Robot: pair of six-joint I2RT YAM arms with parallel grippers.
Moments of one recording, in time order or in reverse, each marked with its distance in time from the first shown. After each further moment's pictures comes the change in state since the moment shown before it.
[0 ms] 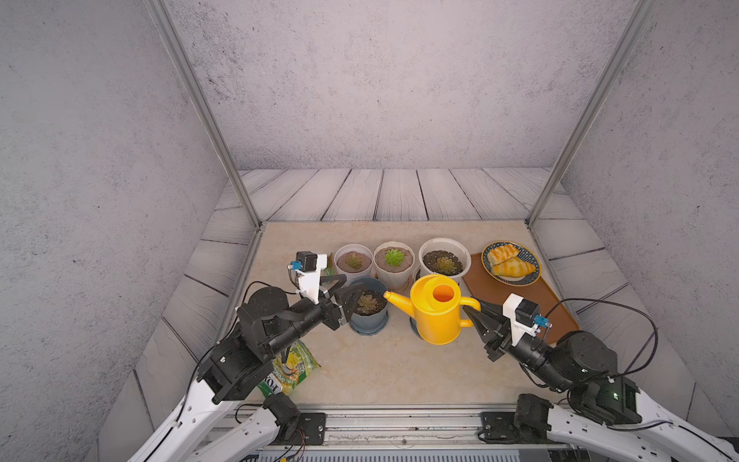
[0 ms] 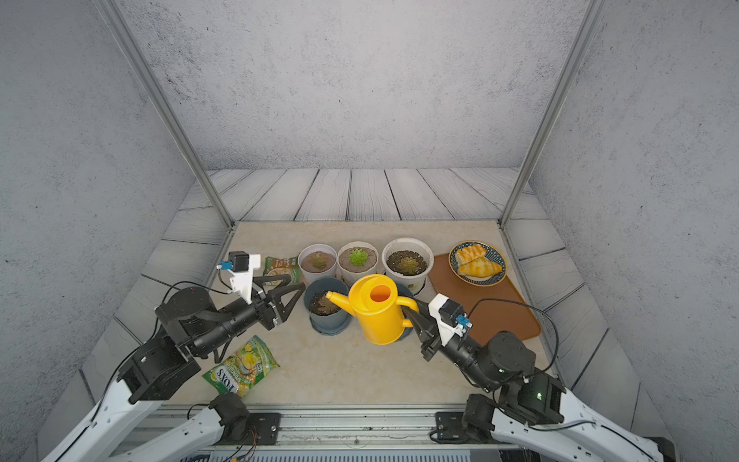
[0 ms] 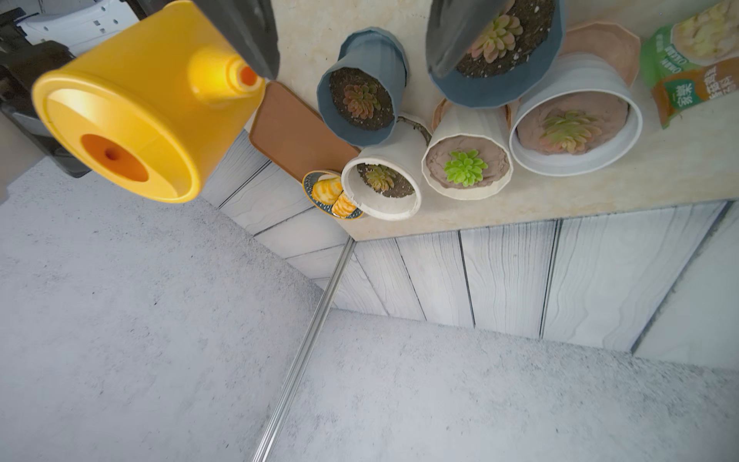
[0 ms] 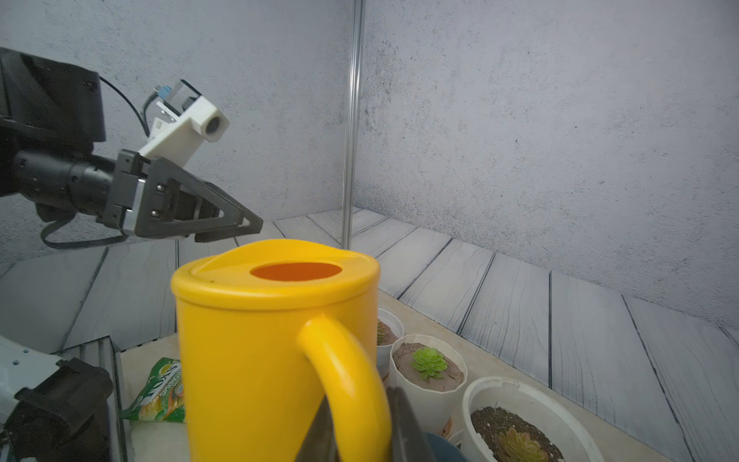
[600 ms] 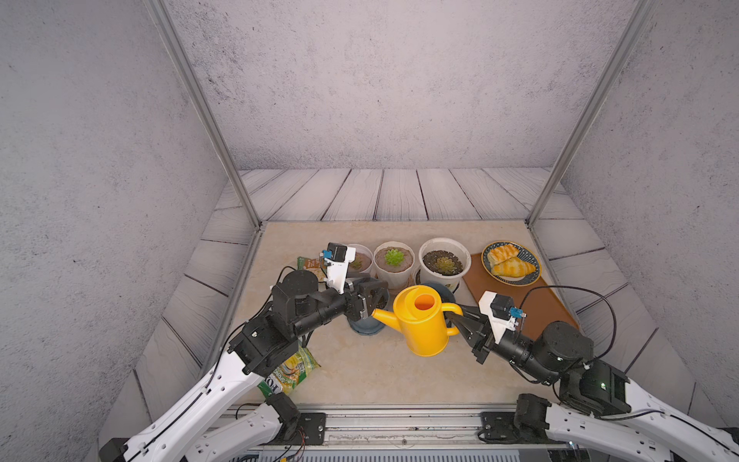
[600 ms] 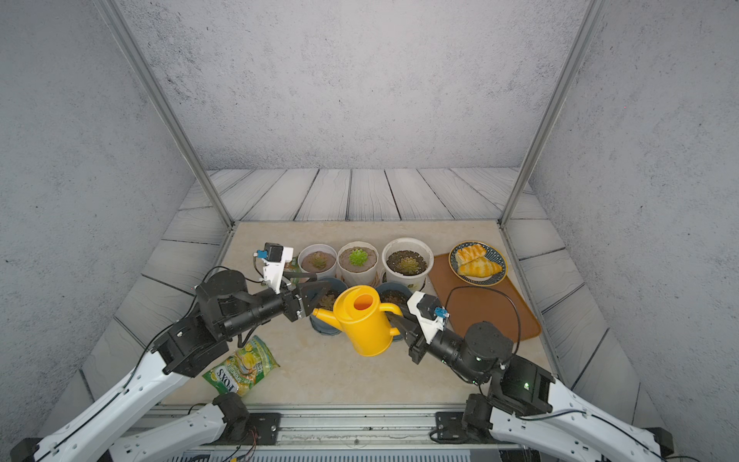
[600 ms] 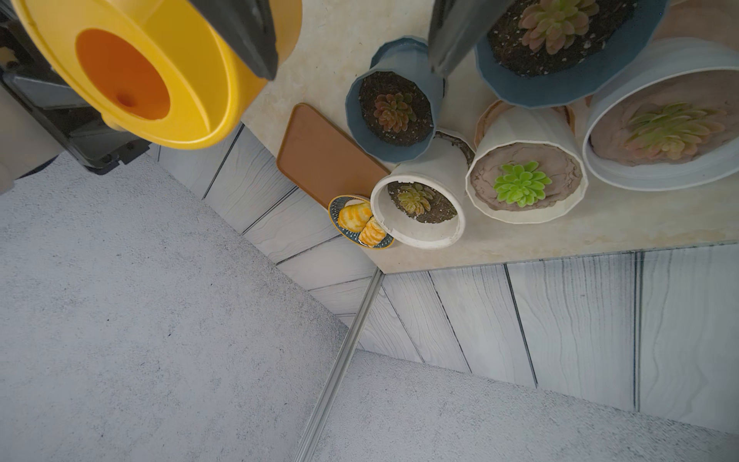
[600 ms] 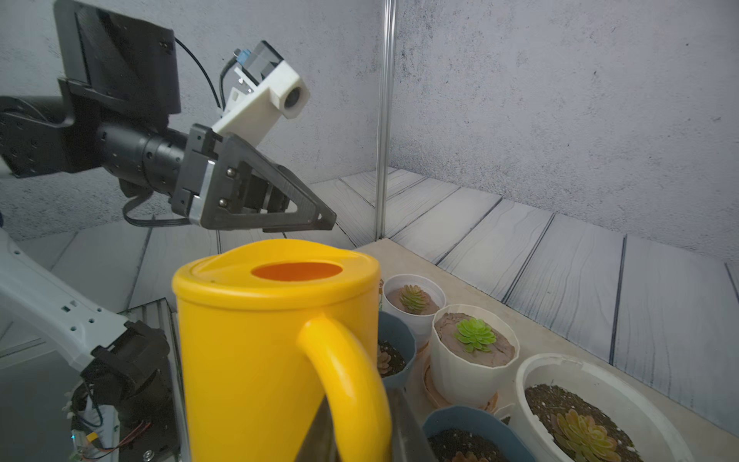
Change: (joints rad) left arm -0.048 0.160 -0.005 0.086 0.077 -0.058; right arm 0.000 0.113 0.037 -0.019 -0.129 0.101
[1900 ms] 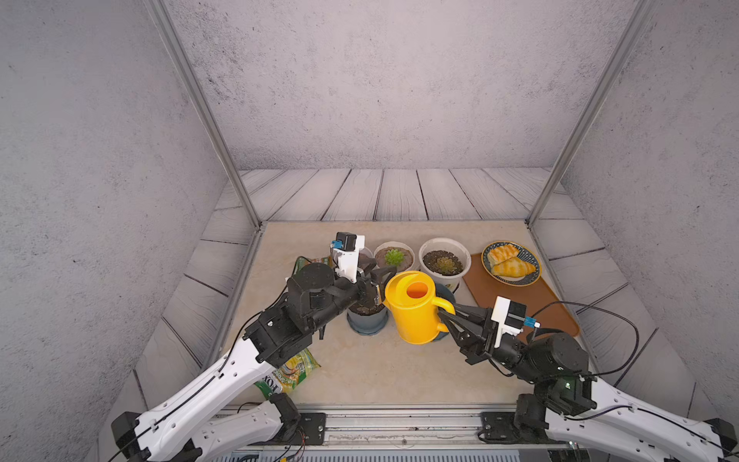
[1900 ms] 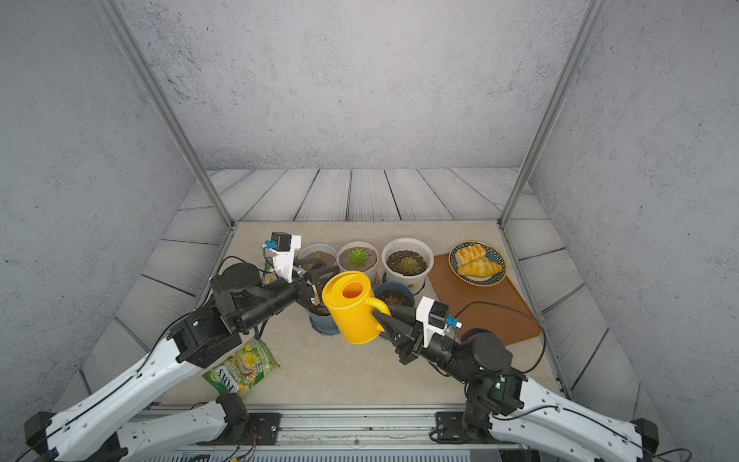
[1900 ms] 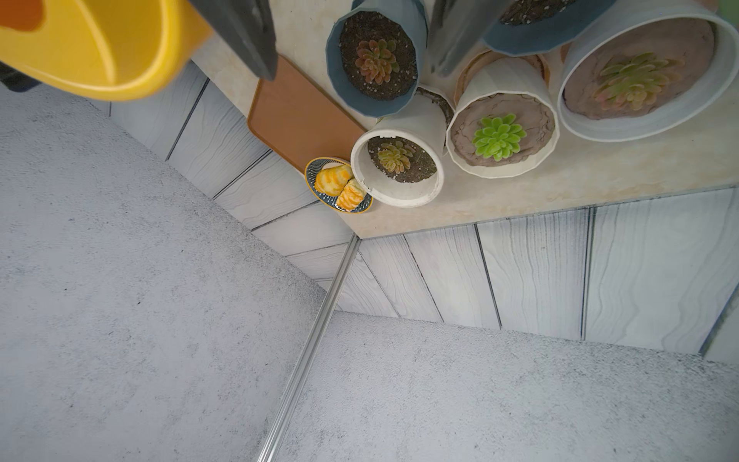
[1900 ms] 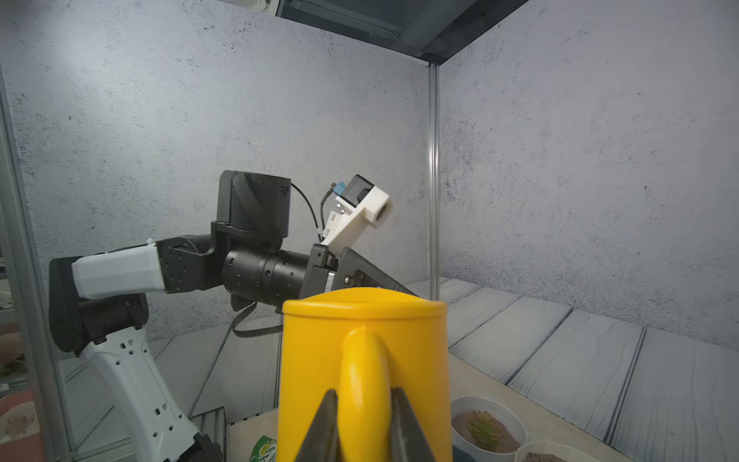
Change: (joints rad) left arm -0.094 0.103 0.097 0.070 -0.205 0.042; right arm 0.000 0.000 -0.214 0.585 -0.094 0.008
